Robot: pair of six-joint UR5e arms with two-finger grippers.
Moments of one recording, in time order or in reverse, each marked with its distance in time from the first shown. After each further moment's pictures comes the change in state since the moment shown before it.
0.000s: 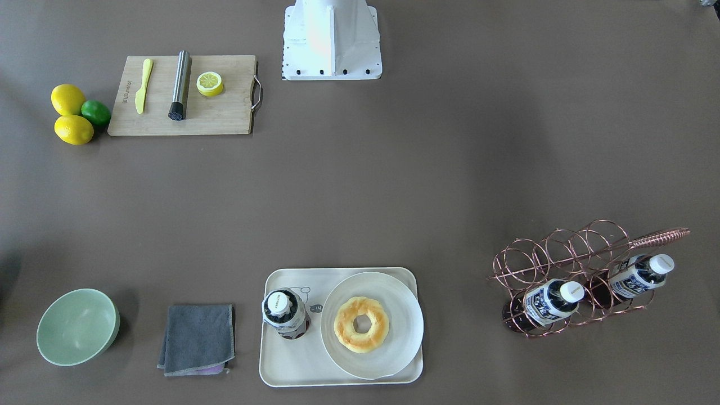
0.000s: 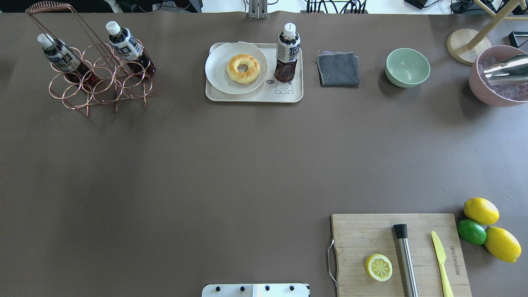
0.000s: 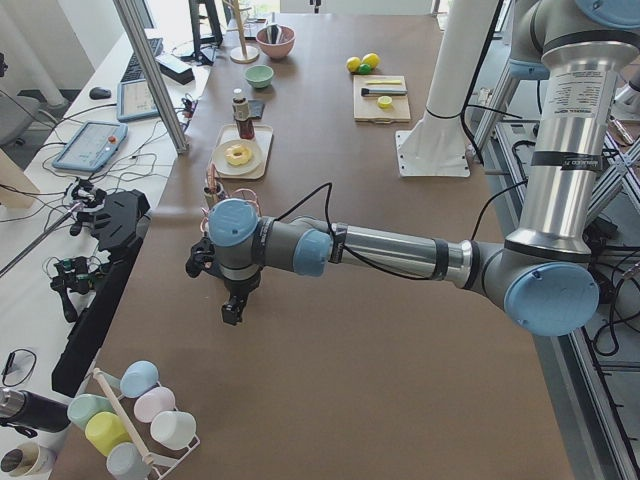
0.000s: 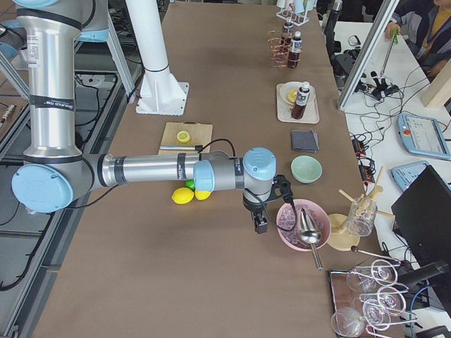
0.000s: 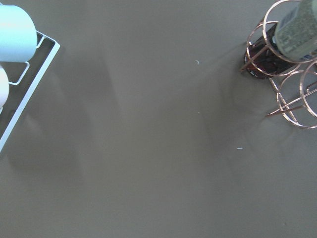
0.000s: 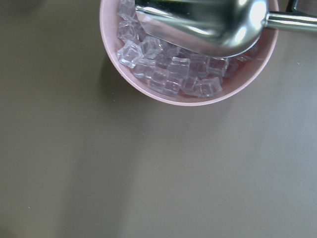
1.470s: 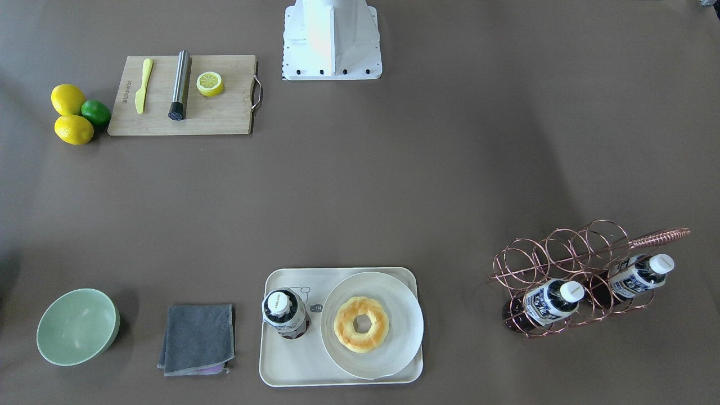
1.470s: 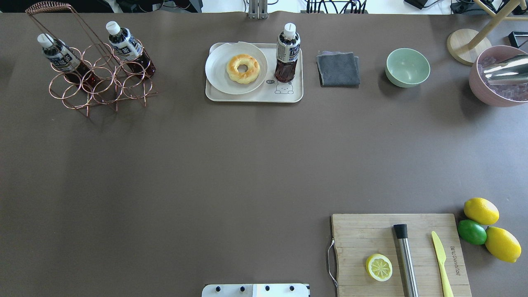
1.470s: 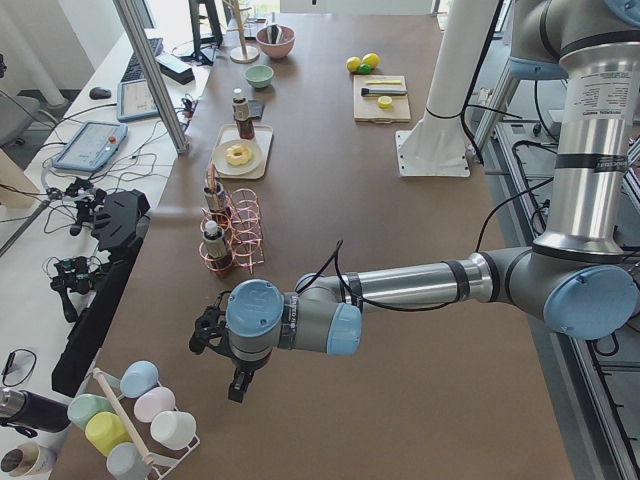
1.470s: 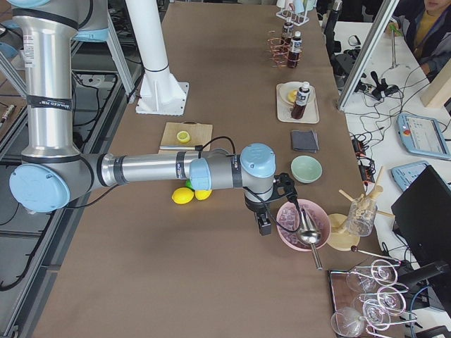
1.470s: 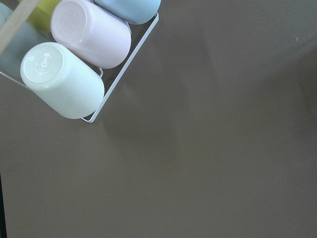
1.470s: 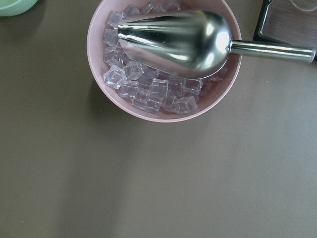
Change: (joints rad) left arm -0.153 0.065 0.186 -0.223 0.005 0.077; right arm 0.059 0.009 0.015 0.007 -0.015 0.001
